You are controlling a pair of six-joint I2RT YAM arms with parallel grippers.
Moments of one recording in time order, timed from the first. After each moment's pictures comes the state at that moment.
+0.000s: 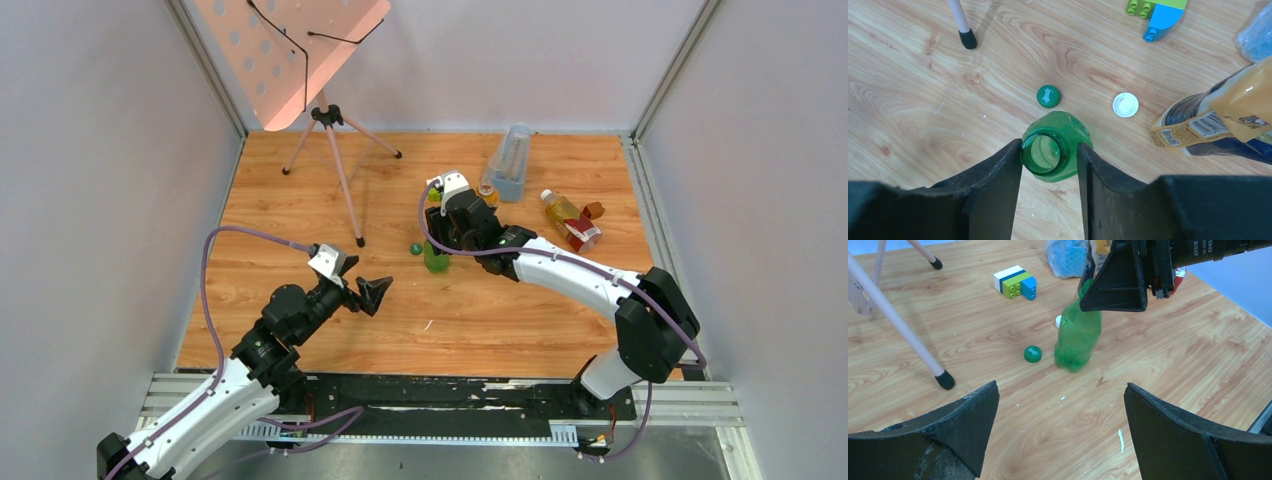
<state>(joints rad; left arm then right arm) -0.71 0.43 0.27 0.09 -0.06 -0.18 0.80 1.54 1.10 -0.15 0.17 0.27</state>
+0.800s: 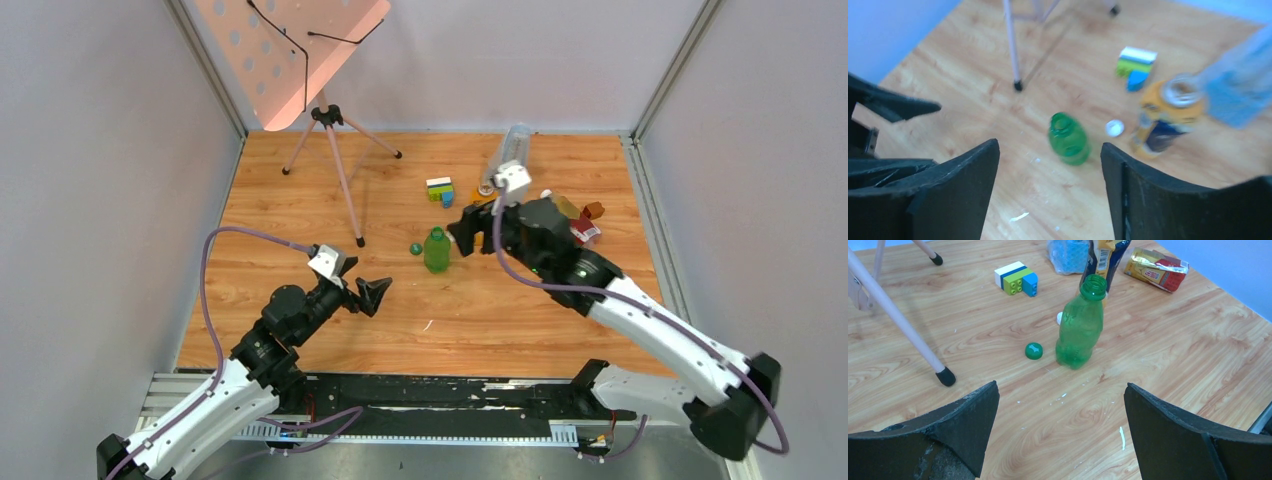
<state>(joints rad) -0.71 0.43 0.27 0.08 -0.06 -0.17 0.80 1.15 1.02 -0.20 0.10 0.25</state>
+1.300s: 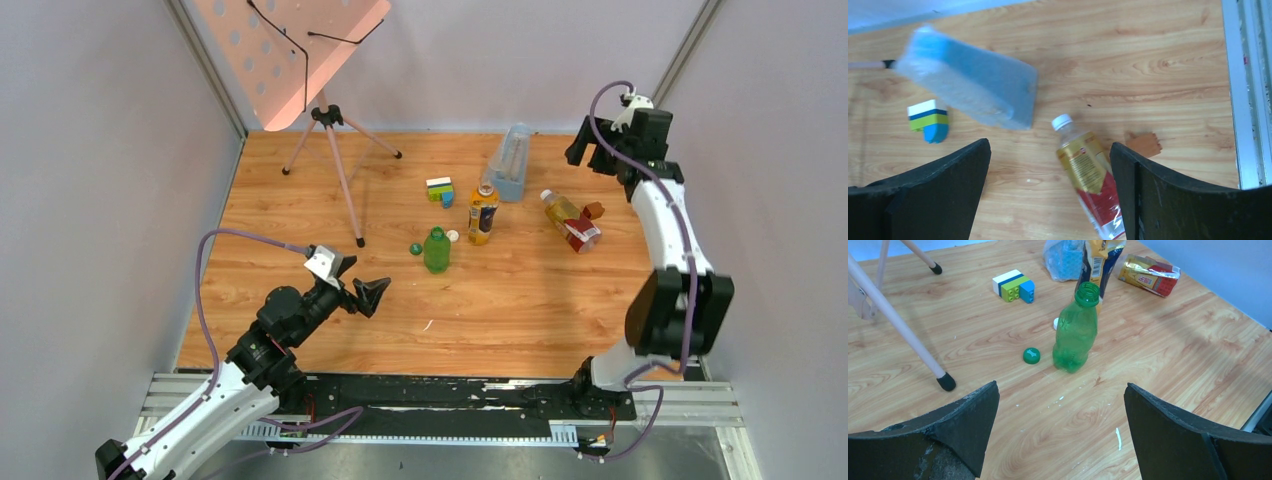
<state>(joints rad) -0.71 0.38 0.29 0.05 -0.05 -0.17 -0.11 1.52 1.38 -0.35 -0.21 0.17</state>
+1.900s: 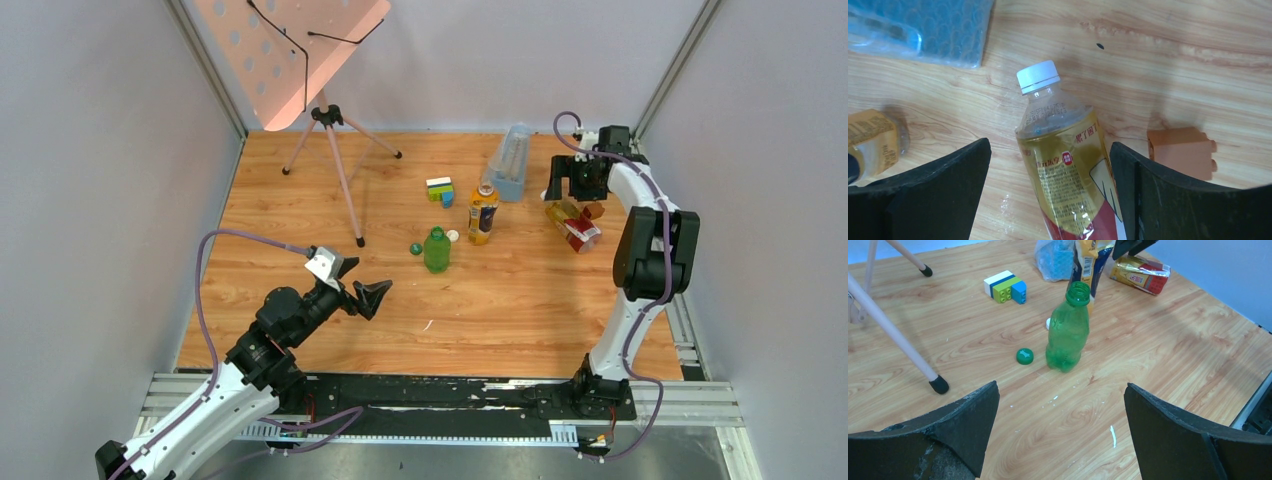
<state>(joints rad) -0.71 0.37 0.29 0.04 -0.02 -0.17 -0.12 1.99 1.57 -0.58 -0.32 -0.12</state>
